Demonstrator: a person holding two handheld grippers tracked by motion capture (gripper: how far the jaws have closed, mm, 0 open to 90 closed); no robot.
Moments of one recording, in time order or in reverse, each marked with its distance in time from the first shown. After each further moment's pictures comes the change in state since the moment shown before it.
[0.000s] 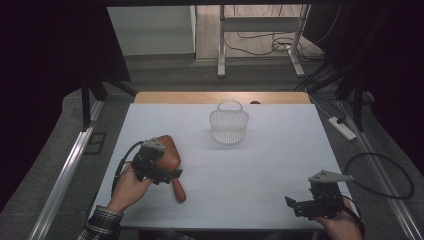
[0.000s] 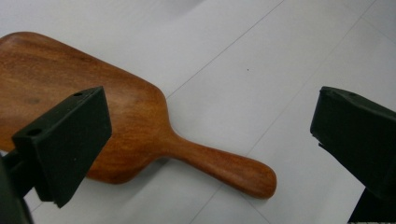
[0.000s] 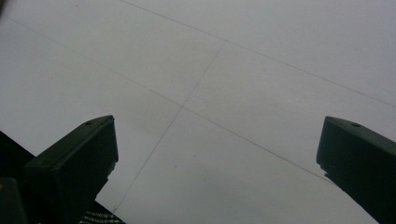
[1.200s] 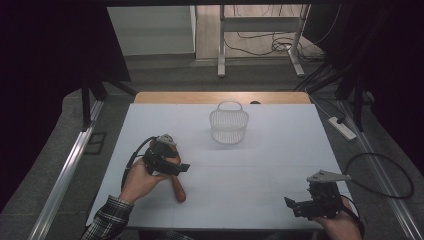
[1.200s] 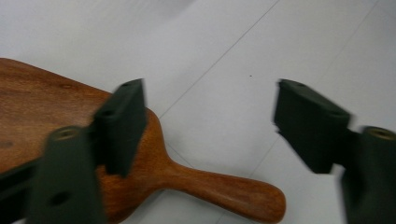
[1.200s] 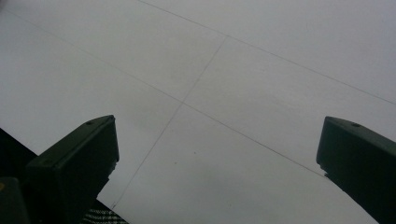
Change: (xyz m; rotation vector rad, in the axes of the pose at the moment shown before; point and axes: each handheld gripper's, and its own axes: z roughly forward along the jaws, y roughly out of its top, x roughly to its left) left arm 0.000 0.021 0.021 0.069 -0.015 0.035; right arm 0.001 0.001 0.002 0.021 0.000 -0.013
